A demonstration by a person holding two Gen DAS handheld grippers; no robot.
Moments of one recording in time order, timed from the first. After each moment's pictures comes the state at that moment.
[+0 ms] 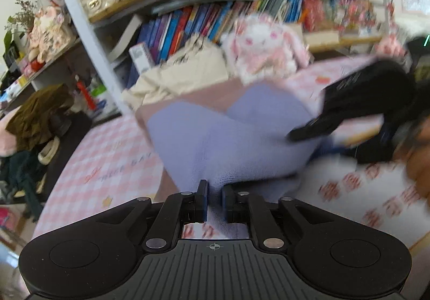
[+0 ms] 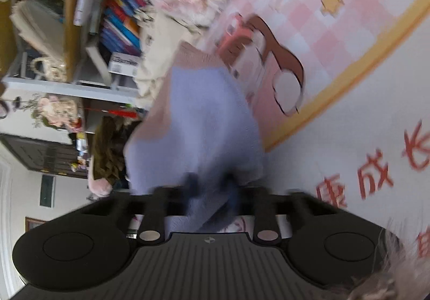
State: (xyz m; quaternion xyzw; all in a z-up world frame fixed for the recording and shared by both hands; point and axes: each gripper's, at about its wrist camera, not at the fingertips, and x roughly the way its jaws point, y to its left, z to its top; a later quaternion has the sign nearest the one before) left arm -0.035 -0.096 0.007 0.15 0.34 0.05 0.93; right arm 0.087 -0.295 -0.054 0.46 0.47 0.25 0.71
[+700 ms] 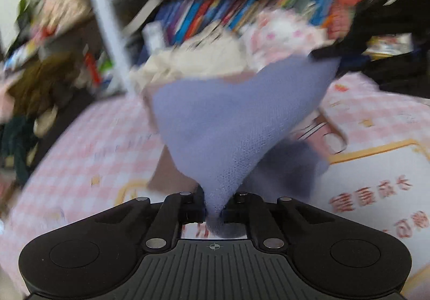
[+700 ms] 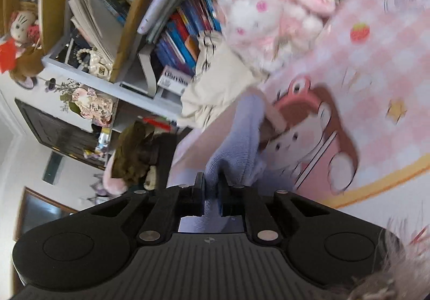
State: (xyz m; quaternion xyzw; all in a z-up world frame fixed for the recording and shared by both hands) left arm -0.032 -0.088 0.004 0.10 0.31 0.04 0.94; right arm 0.117 -0.303 0.017 0.40 0.39 0.31 0.77
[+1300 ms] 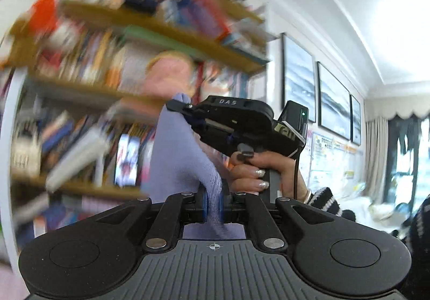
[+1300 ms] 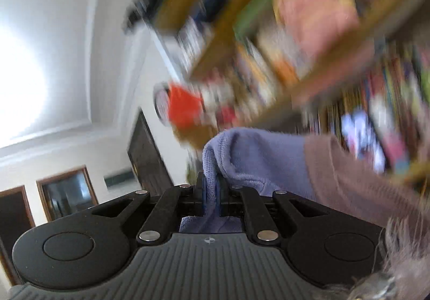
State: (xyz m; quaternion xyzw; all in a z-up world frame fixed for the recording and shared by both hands) left arm -0.096 -0.004 0.192 -0.08 -0.01 -0.27 0.96; right arm 0.116 -0.259 0.281 0.27 0.05 0.47 0.84
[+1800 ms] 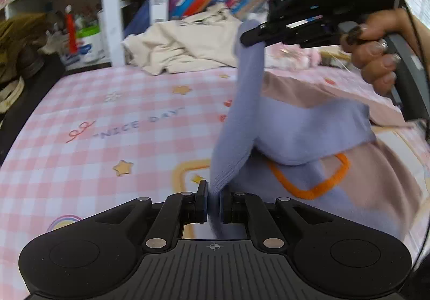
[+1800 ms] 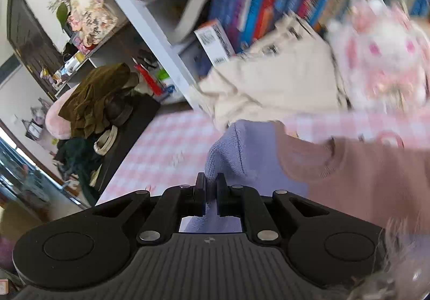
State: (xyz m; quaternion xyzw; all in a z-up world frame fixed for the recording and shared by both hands) left arm -0.028 0.108 -0.019 0.00 0.37 -0.09 0.93; right arm 0.157 -0.067 0.043 0.14 0.37 0.31 0.86
